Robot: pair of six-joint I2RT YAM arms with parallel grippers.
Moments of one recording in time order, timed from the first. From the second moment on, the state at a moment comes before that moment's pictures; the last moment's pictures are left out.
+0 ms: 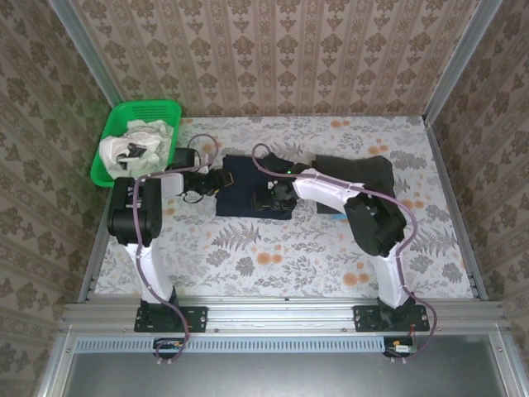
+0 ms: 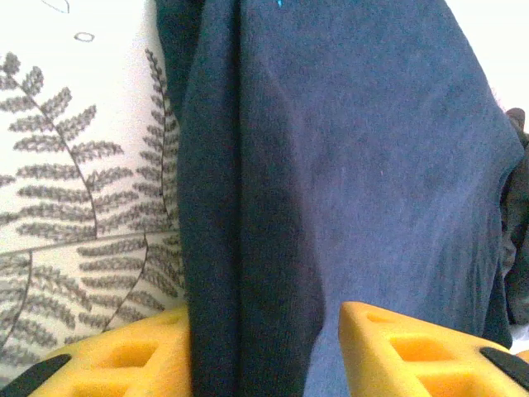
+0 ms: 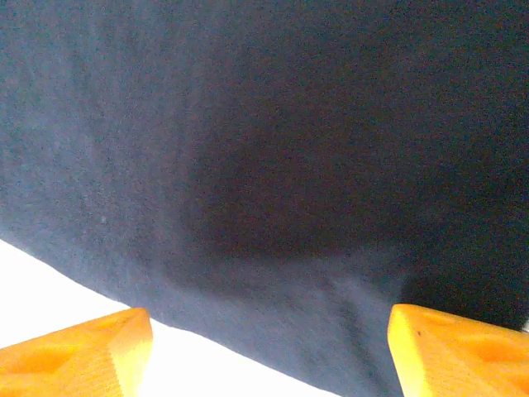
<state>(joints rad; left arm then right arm) -0.13 1.95 1.09 -0.10 0.67 -0.43 0.63 1.97 1.48 -0.63 -0.08 0.62</state>
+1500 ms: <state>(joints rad) -0.44 1.85 1.31 -0.11 0.75 -0.59 0.32 1.77 1.50 -0.66 -0.03 0.56</state>
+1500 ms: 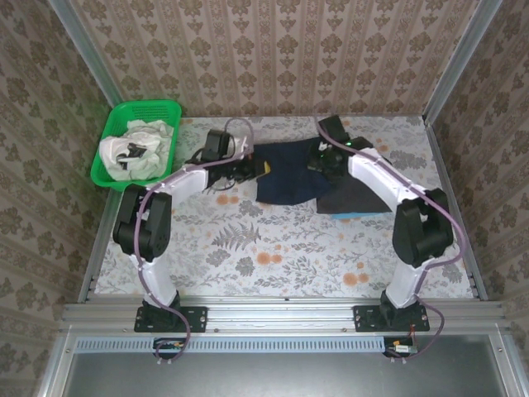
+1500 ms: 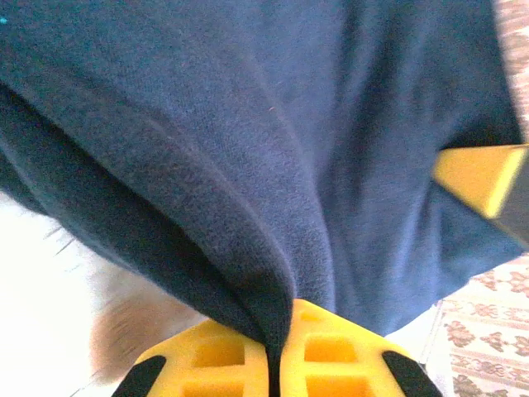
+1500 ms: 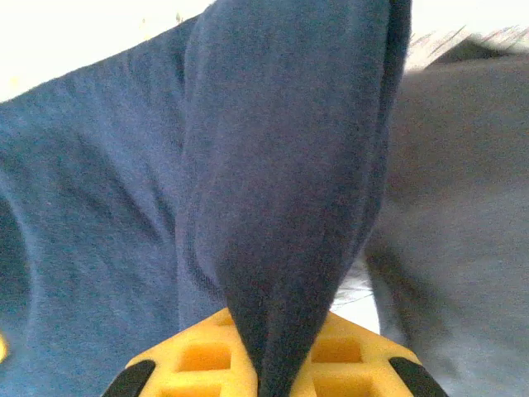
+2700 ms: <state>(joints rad) -0.75 2.29 1.92 -0.44 0.53 -0.51 -0.22 1.41 1.14 -0.68 -0.01 0.41</state>
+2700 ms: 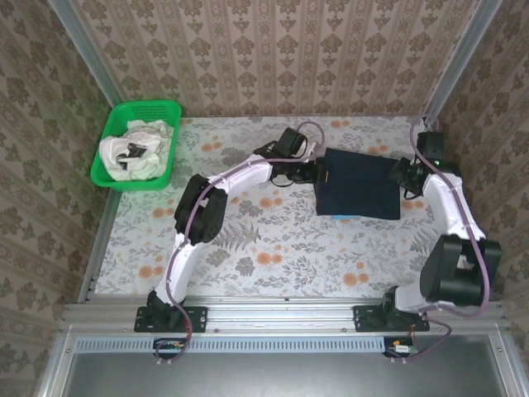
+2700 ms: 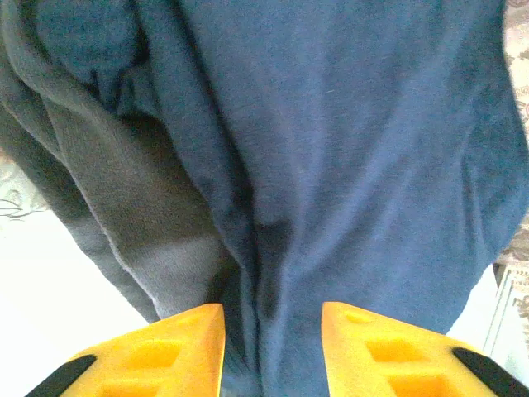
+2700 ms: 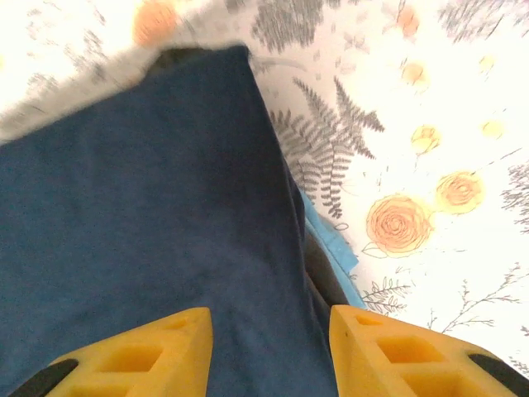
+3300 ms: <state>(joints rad) -0.90 2.31 1.87 -0.54 0.46 -0.31 -0.17 2.02 1.55 -0.64 -0.11 0.45</state>
